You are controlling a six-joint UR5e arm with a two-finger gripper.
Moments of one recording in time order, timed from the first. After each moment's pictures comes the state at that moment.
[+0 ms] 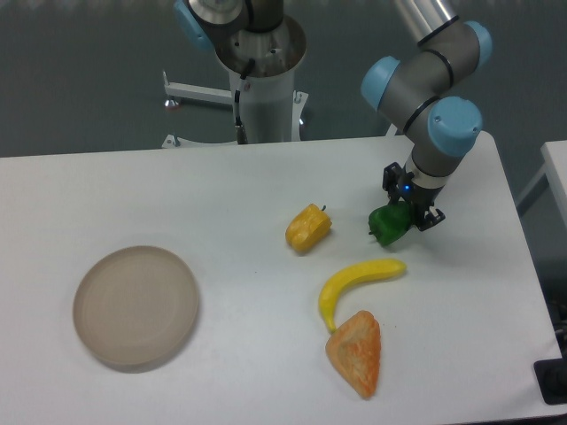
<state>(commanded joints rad) 2.54 -1.99 -1.61 -1.14 1.55 1.65</state>
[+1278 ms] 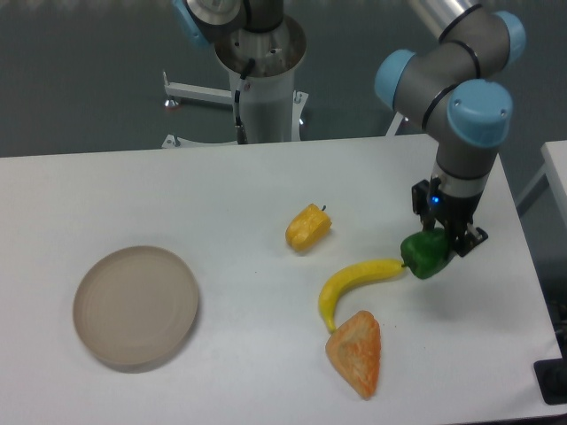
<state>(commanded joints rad) 2.41 -2.14 -1.19 -1.16 1.56 1.52</state>
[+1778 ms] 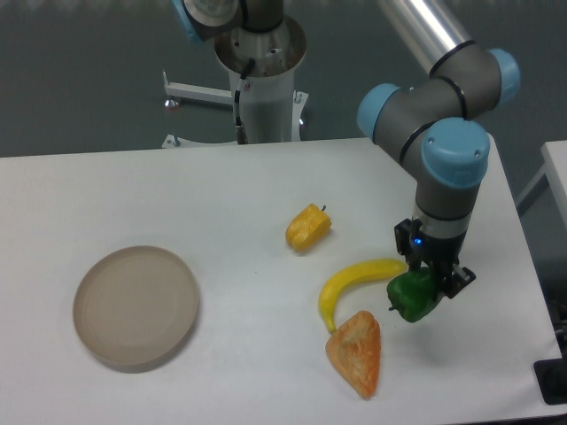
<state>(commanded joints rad) 2.36 -2.20 -1.13 -1.16 1.55 1.45</state>
